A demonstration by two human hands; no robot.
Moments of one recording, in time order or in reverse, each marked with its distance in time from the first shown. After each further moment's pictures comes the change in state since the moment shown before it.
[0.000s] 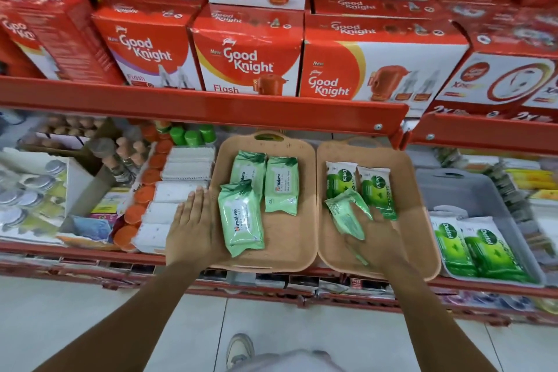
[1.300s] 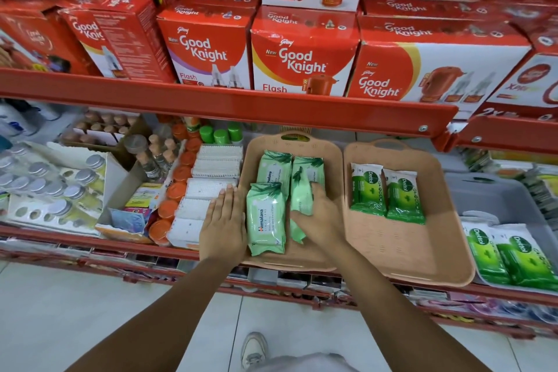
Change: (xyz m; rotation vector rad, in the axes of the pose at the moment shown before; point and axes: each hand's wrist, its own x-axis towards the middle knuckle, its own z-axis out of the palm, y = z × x) left_hand -0.004 -0.002 0.000 -0.118 0.124 0.016; right_hand -0.008 -0.170 -0.004 0.623 0.112 -0.067
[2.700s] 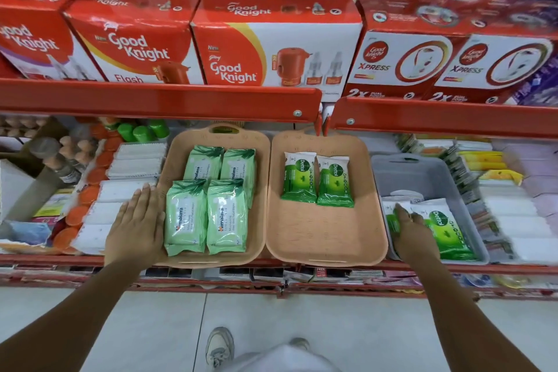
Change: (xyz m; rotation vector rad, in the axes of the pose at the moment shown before) left_hand 0.000 0.003 -0.005 0.059 -0.048 -0.021; right_hand -0.004 0.262 -0.193 -0.614 0.040 0.392
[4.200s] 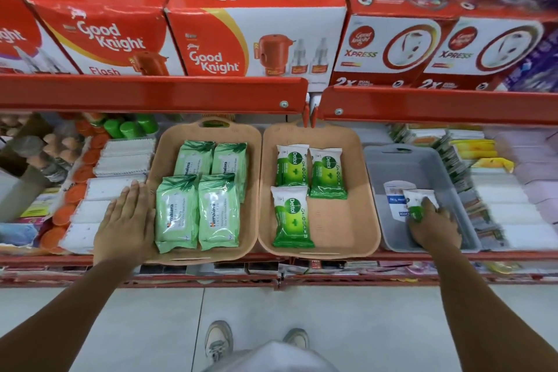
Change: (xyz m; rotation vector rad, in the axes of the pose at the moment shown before) left_hand 0.000 0.003 -0.002 0.020 -0.014 -0.017; right_hand 0.024 0.044 -0.006 0.058 0.006 0.237
